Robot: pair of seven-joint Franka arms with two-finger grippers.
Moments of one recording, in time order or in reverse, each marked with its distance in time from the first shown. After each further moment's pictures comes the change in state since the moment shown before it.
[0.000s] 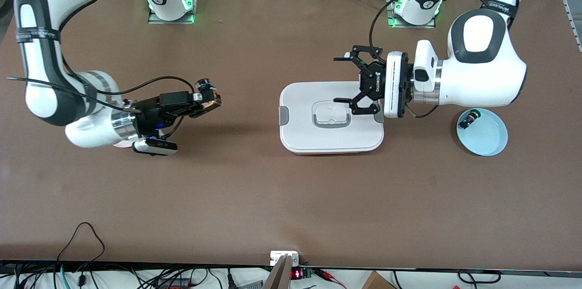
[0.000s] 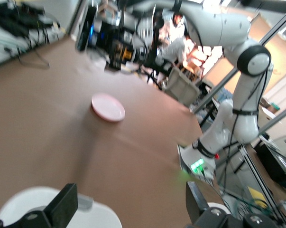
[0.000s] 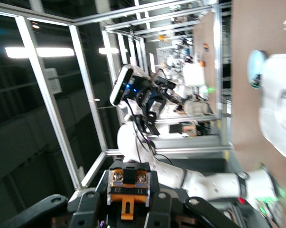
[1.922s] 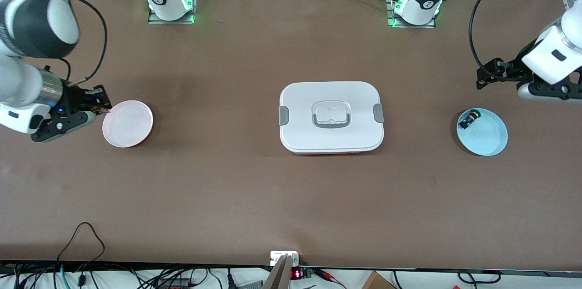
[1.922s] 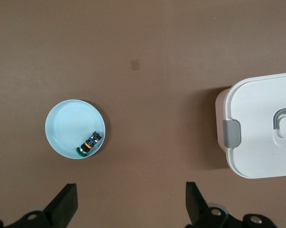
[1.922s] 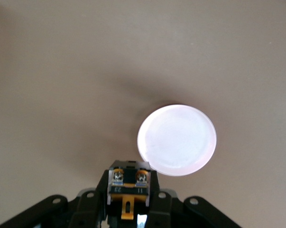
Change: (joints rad) left arm -0.403 -0.366 0.766 0.005 0.901 -0.248 -1.086; right arm -0.041 -0.294 -0.020 -0.069 -1.643 0.402 0.040
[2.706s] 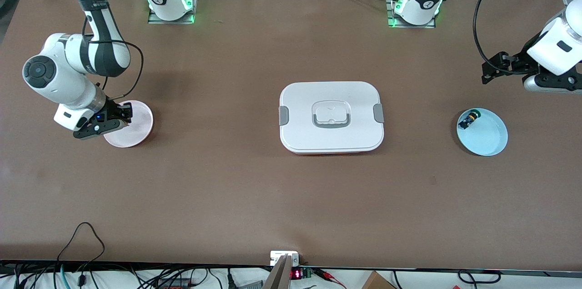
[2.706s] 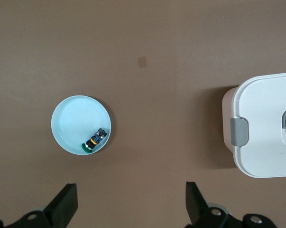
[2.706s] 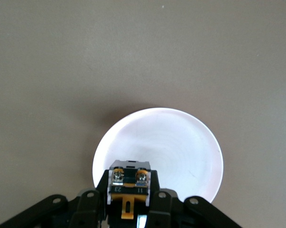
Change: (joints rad) left arm 0.009 -0.025 0.010 -0.034 0.007 0.013 -0.002; right arm 0.138 0.017 -0.201 -0.473 -0.009 0.623 0.050
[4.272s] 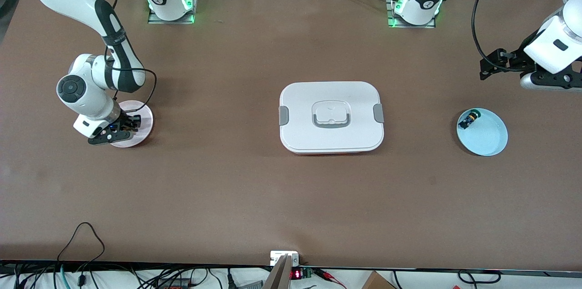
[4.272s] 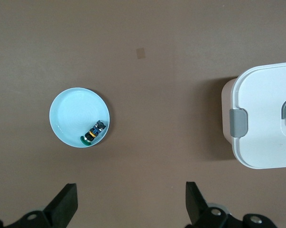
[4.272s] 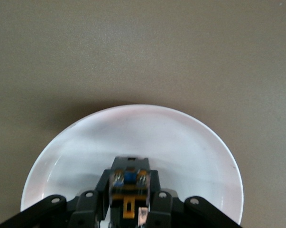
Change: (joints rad) left arm 0.000 -0.003 -0.006 0.001 0.000 -0.038 0.000; right arm -0.015 0.205 -0.027 -0.032 0.000 0.258 0.065
